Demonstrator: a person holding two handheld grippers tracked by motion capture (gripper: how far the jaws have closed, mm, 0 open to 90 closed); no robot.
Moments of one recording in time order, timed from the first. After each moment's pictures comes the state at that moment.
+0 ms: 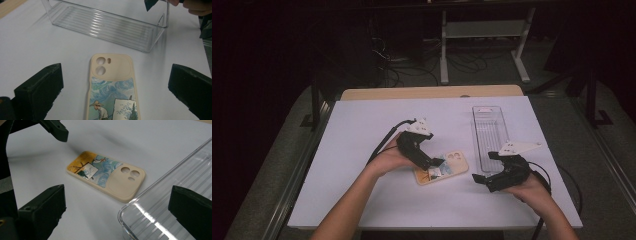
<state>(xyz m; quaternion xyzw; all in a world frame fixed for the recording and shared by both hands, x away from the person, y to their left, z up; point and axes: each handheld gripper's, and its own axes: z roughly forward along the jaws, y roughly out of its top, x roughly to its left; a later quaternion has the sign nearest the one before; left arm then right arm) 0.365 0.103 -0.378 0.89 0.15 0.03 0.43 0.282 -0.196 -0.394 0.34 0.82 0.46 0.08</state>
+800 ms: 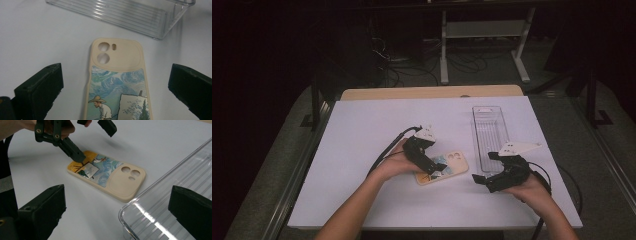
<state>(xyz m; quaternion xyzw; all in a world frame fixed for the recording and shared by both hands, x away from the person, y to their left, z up) 0.369 0.091 -0.411 0.90 0.16 0.03 0.40 0.281 -0.195 -0.394 0.34 0.82 0.46 0.08</state>
